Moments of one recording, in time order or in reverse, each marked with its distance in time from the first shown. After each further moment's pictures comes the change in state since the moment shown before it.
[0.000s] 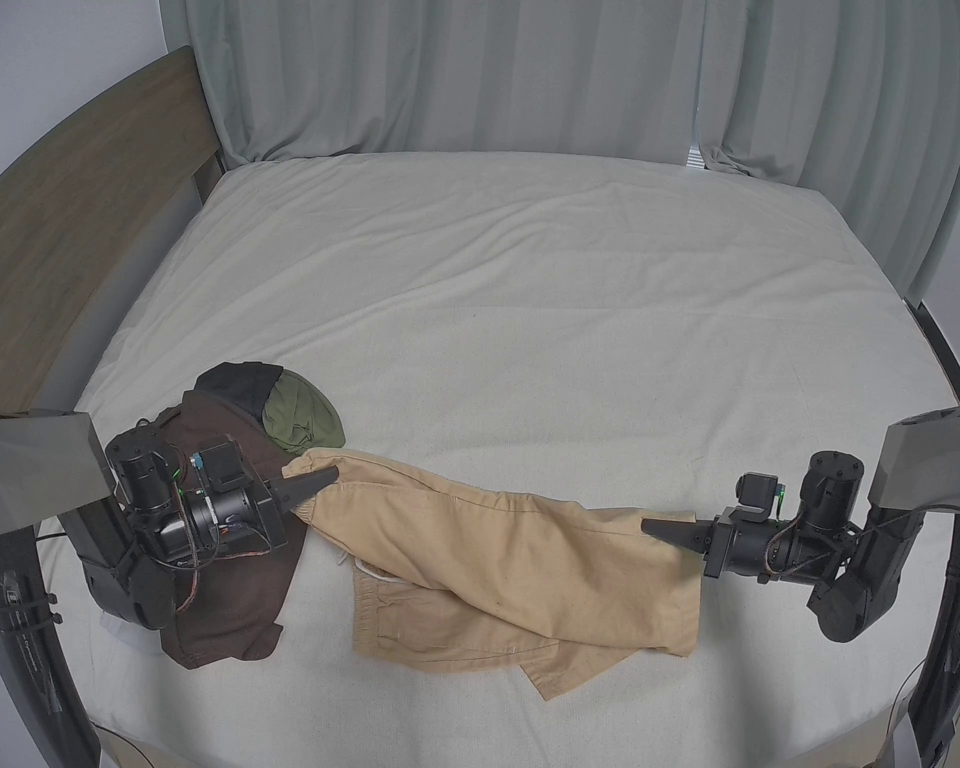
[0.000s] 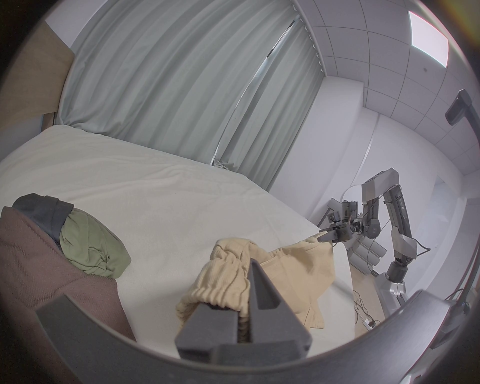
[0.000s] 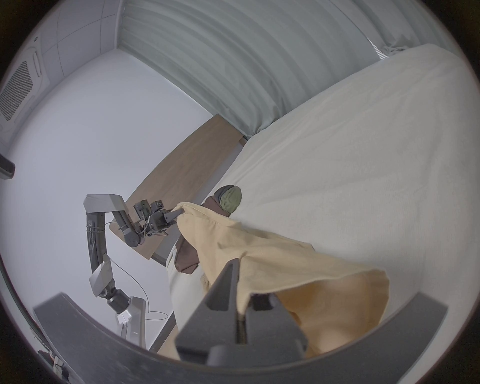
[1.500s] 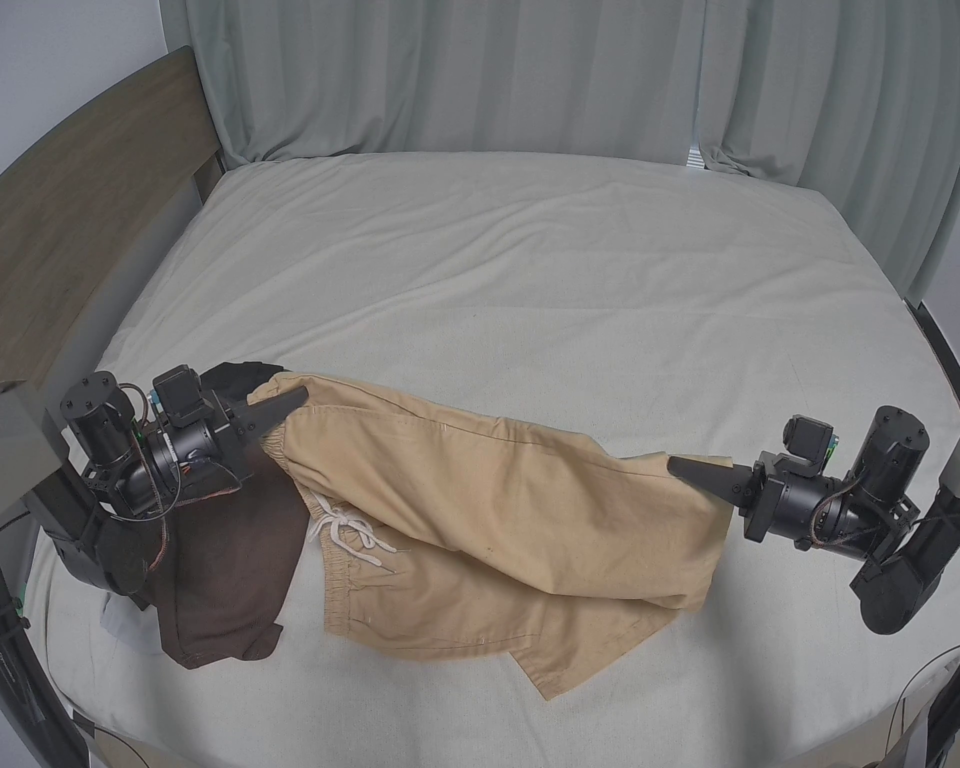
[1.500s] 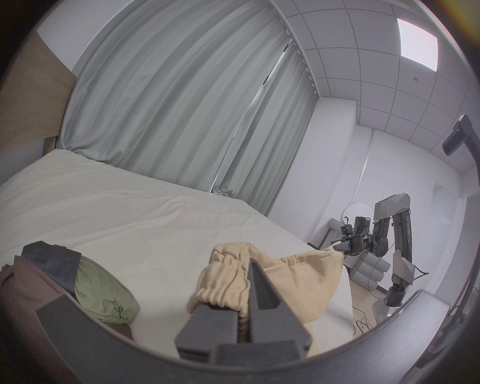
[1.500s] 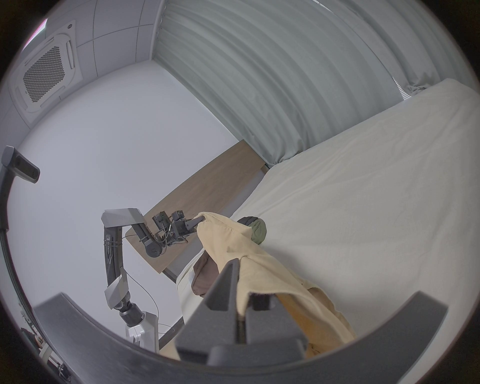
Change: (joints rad) left arm 0.037 -0.153 -0.084 0.000 0.000 -0.159; right arm 0.037 -0.282 0.035 0.002 -0.014 0.050
